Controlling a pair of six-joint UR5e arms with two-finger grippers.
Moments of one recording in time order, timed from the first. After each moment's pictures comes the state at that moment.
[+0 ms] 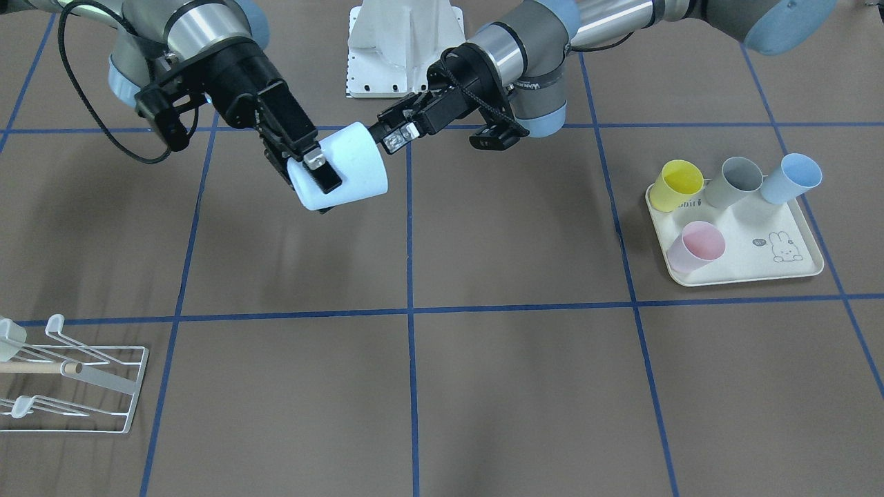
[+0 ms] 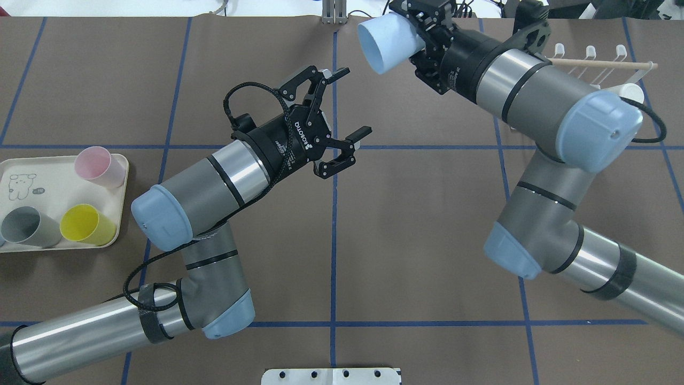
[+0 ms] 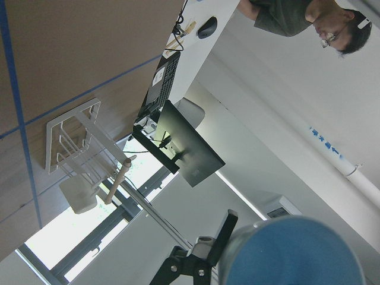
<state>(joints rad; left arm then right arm) -0.45 -2.24 -1.54 -3.09 -1.26 -2.64 0.73 -1.11 1.81 -0.54 1.38 2.05</state>
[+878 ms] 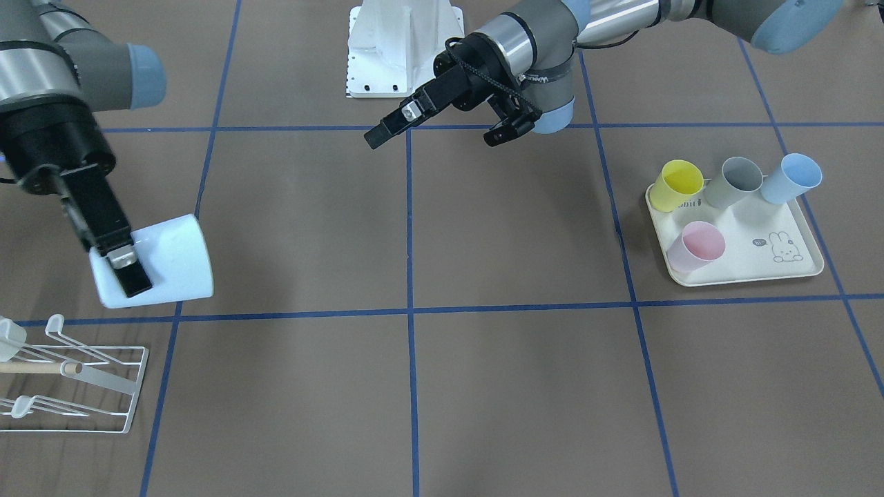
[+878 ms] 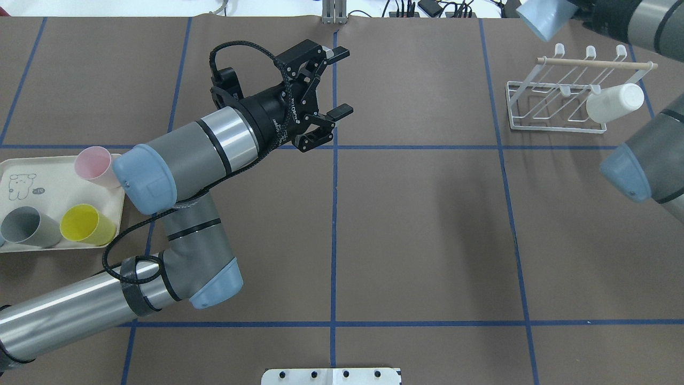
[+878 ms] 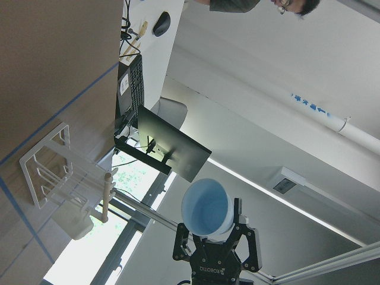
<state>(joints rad) -0.55 -2.23 -1.58 -2.90 -1.40 -2.27 1.07 -1.35 1.74 -0.64 1.61 1.40</state>
